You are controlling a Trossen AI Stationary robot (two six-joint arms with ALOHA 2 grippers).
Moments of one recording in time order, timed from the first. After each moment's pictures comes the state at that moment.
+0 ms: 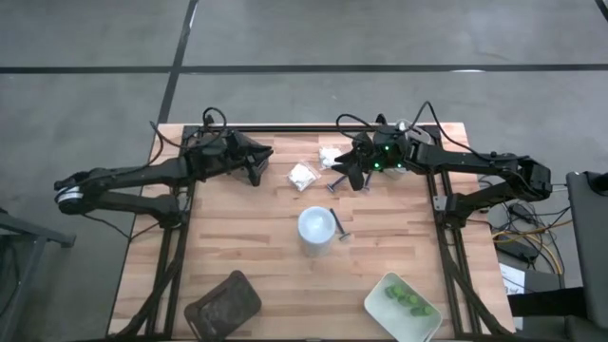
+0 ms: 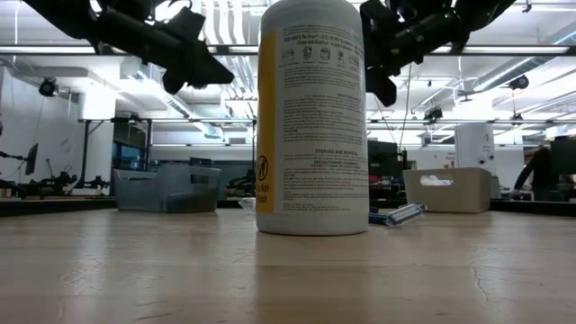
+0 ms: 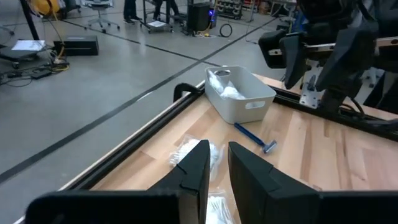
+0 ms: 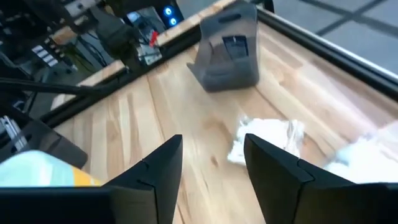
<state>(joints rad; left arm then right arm) 0.35 0.97 0.62 0.19 -0.11 -0.13 -0.35 1.26 0.86 -0.04 -0.20 0.38</state>
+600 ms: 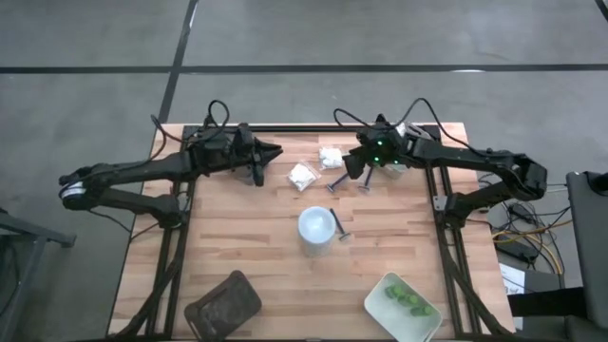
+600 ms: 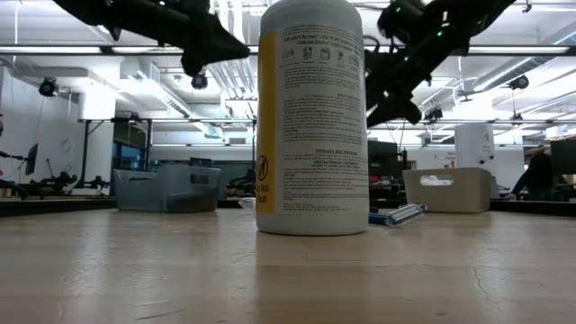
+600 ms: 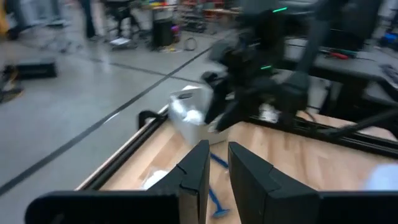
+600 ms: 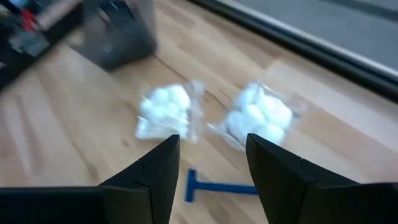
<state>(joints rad) 0.33 1.03 0.74 0.19 0.02 -0.09 -0.44 1.32 0.88 -0.27 0.02 0.45</state>
